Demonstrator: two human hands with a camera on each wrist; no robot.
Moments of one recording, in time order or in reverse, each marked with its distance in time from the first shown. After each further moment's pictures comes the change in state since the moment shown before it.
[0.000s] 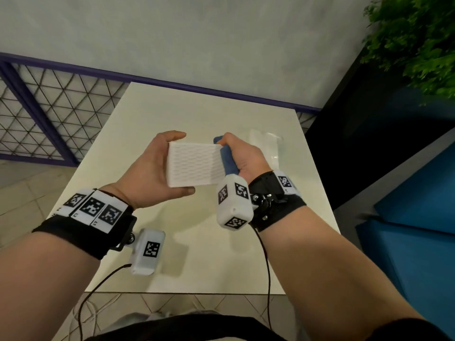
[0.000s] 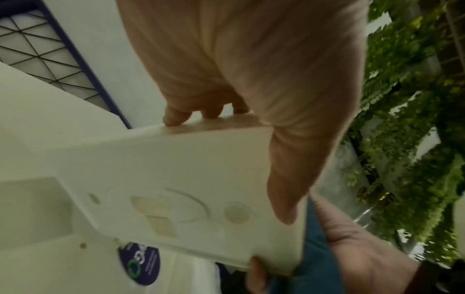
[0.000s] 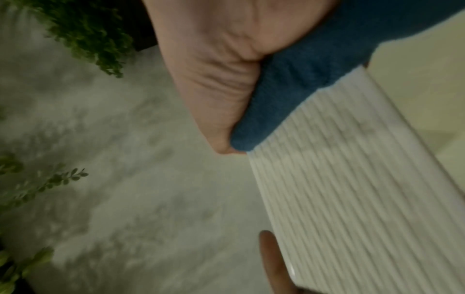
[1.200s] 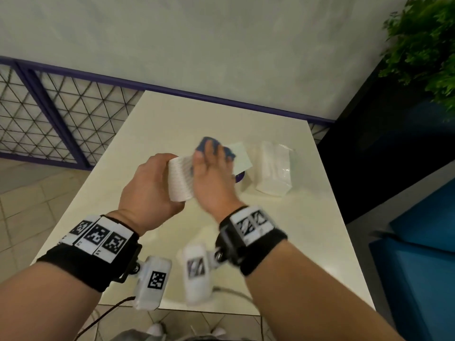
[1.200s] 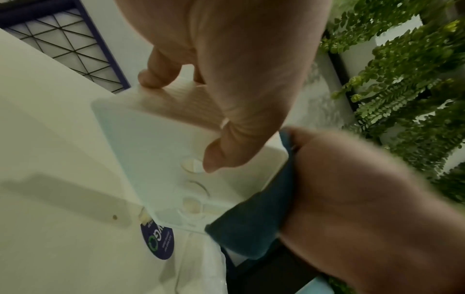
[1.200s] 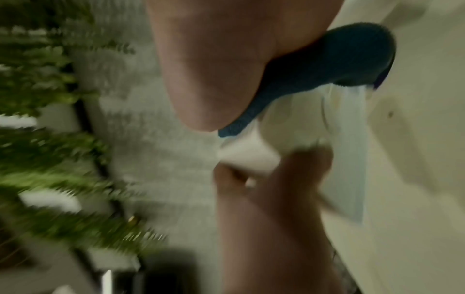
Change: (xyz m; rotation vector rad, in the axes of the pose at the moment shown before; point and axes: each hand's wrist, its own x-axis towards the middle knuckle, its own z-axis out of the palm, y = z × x) left_hand -0.014 -0.011 0.006 0.224 0.254 -0.210; right_hand -0.021 0.034 0.052 -0.834 -0.118 -0.563
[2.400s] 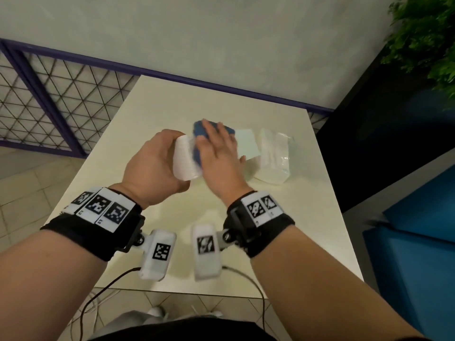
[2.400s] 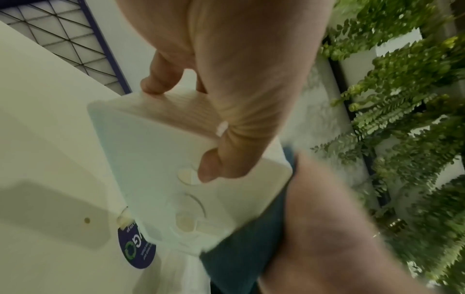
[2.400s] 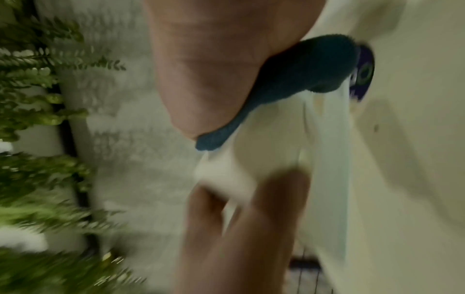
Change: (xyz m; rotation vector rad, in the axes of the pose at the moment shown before) left_hand 0.014 0.010 -0.002 -0.055 -0.062 0.020; right_hand 0.009 0.017 -0.006 0.061 0.101 -0.027
